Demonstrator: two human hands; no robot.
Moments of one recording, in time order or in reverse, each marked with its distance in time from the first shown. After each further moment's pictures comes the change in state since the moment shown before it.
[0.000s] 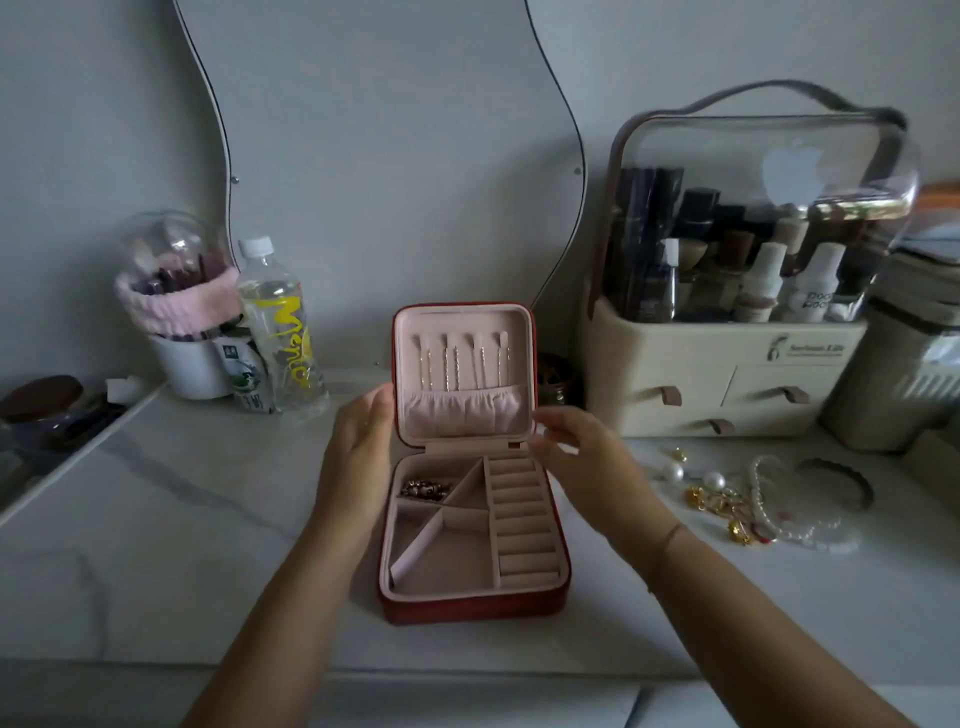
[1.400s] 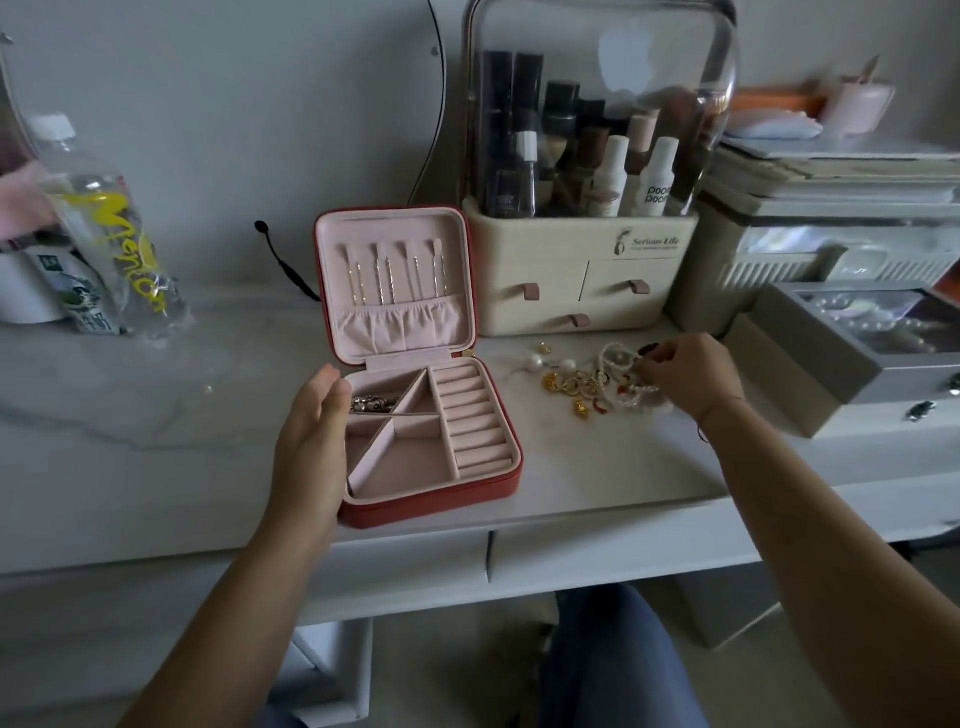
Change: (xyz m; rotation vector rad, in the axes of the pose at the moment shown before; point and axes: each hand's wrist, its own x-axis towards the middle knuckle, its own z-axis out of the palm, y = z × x) left_hand -0.105 0.013 0.053 -0.070 -0.067 -0.221; right_hand -0.024 0.129 -0.182 -0.517 0.307 0.338
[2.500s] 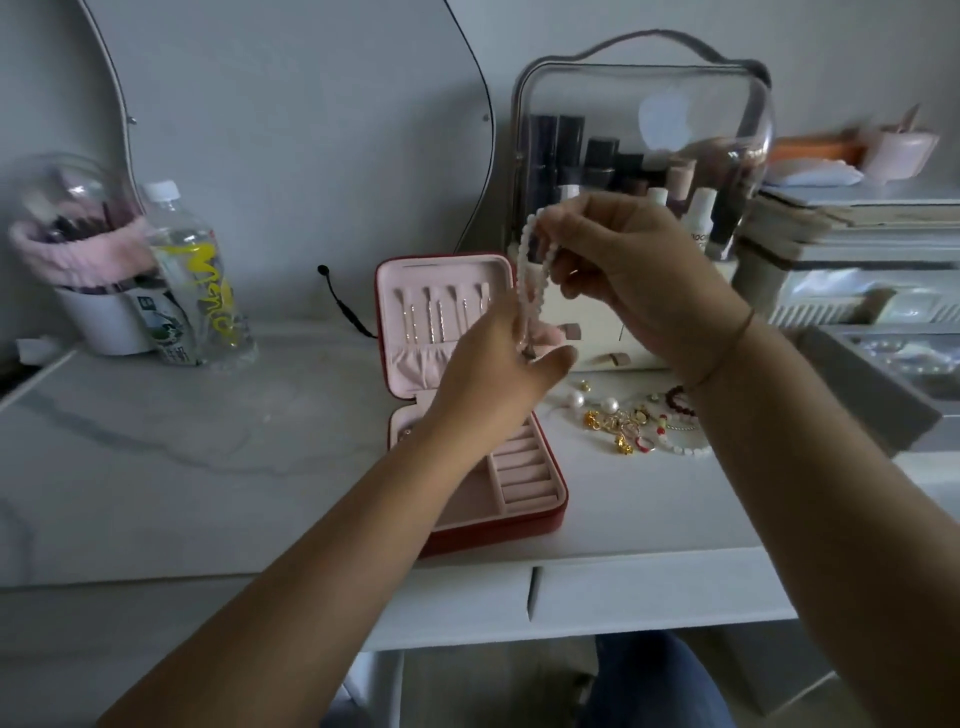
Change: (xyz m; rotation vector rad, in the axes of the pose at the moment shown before) left_hand 0.003 0.109 0.062 0.278 -0.409 0.411; right_hand -0.061 -0.185 -0.068 0.921 -0.396 -0.490
